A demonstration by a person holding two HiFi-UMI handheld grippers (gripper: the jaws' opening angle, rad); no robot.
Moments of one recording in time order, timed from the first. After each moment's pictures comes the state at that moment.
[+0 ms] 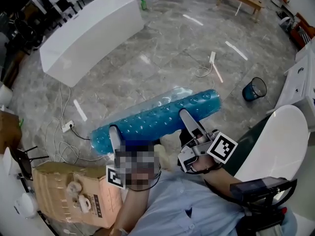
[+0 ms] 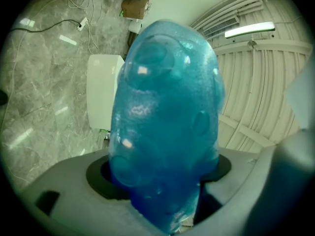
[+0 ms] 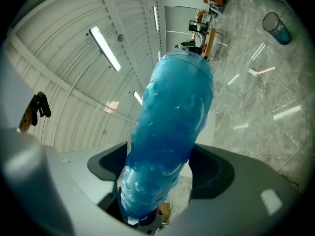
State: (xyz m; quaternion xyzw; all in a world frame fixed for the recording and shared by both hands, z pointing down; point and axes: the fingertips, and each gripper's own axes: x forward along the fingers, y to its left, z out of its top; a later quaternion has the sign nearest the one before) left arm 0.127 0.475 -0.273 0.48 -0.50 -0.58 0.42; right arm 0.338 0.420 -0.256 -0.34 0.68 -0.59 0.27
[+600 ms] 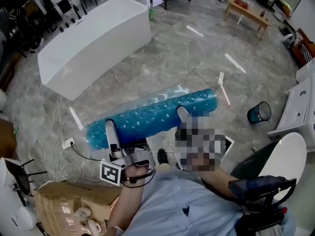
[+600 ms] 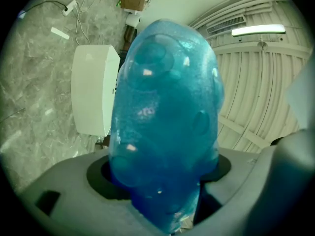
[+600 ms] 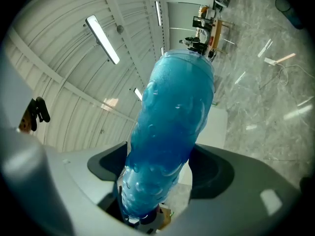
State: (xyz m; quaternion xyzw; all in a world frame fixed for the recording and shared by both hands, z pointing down) left arm -0.043 0.262 -0.262 0.50 -0.48 -0.59 0.40; right arm 0.164 0.212 -0.238 -0.33 0.70 -0.57 0.28
